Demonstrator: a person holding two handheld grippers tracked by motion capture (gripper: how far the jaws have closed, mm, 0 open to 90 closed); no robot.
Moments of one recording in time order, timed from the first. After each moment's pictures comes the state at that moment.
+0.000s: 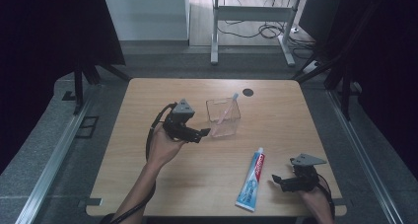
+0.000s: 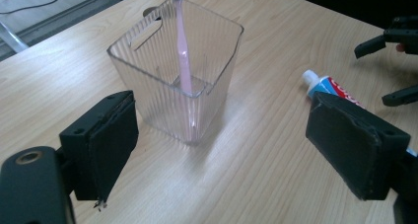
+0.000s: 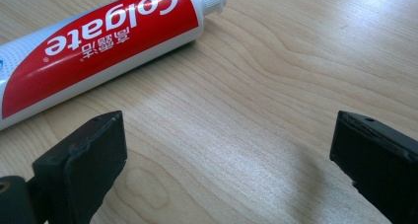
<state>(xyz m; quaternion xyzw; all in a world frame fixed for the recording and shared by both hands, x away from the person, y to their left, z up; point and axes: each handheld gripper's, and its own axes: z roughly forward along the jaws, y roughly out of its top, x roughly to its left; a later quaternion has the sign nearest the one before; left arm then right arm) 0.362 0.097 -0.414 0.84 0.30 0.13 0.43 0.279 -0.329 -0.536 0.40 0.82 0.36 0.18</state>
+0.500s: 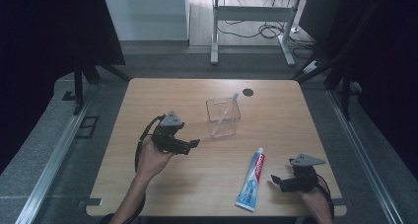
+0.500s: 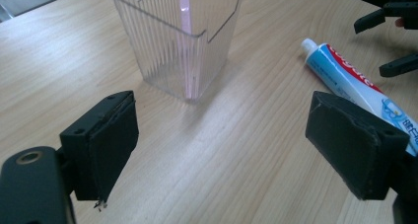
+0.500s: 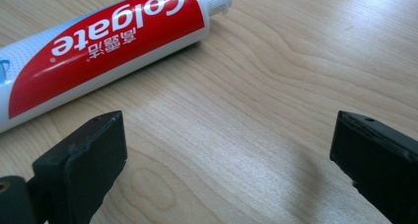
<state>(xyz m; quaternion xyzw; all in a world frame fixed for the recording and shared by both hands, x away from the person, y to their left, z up) 0.335 0.126 -0.436 0.84 0.31 0.12 0.43 0.277 -0.326 -0.536 0.39 0.83 0.36 0.18</state>
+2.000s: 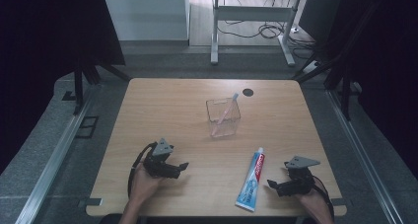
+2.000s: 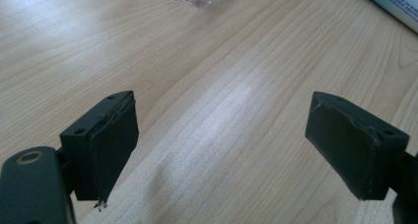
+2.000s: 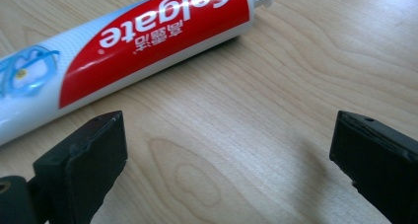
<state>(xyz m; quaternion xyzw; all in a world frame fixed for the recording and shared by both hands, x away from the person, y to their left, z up) 0.300 0.152 -0.514 0.84 0.34 0.13 0.40 0.271 -0.312 -0.533 0.38 0.84 0.35 0.14</state>
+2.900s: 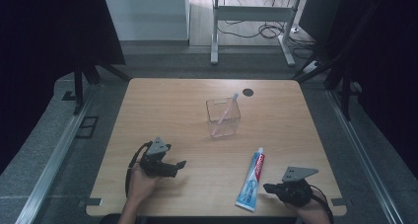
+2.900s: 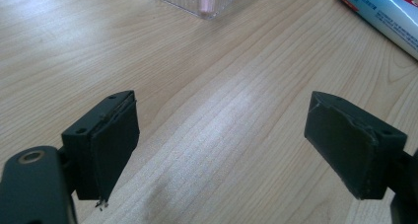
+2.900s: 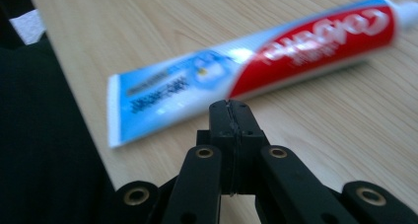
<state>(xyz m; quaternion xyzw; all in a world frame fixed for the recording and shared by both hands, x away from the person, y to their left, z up) 0.298 0.161 -0.509 0.83 0.35 0.13 0.42 0.234 -0.287 -0.510 0.29 0.87 0.39 0.06</state>
